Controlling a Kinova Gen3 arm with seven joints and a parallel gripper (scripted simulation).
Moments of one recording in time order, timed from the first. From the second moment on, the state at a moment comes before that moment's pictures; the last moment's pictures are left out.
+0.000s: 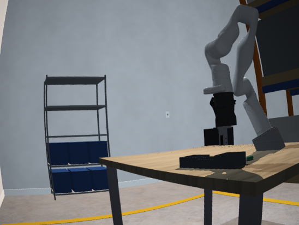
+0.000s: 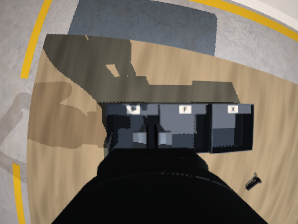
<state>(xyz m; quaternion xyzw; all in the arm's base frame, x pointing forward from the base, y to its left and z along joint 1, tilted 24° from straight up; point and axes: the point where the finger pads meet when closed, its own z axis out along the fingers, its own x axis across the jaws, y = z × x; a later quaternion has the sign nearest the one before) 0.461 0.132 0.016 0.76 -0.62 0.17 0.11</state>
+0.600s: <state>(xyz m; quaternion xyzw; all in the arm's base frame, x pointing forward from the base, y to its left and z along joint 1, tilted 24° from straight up) 0.459 0.151 -0.008 0.76 -0.62 0.17 0.11</state>
